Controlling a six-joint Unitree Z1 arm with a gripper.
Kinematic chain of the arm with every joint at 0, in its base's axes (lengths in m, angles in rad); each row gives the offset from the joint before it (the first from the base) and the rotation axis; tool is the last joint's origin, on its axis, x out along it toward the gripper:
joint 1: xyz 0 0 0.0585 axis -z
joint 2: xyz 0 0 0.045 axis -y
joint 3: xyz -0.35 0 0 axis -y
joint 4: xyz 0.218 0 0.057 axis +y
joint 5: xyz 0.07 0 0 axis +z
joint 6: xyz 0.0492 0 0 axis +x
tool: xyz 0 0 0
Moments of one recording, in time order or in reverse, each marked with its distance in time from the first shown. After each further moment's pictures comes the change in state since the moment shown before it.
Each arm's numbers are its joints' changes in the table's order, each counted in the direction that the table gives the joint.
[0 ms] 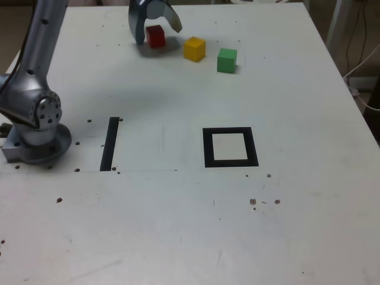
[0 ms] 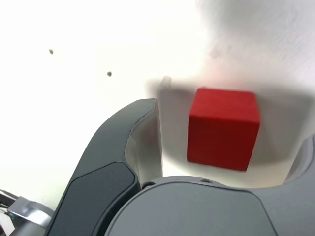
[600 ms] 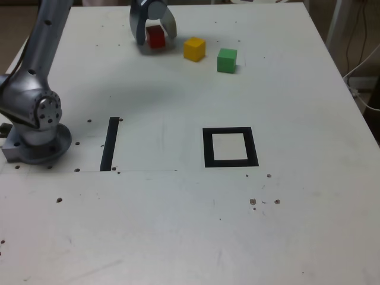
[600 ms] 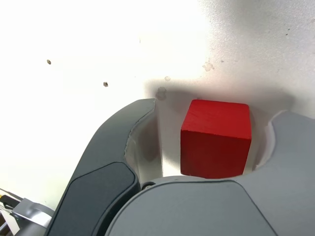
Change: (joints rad) arm 0.003 -0.041 0.064 0.038 0.009 0.011
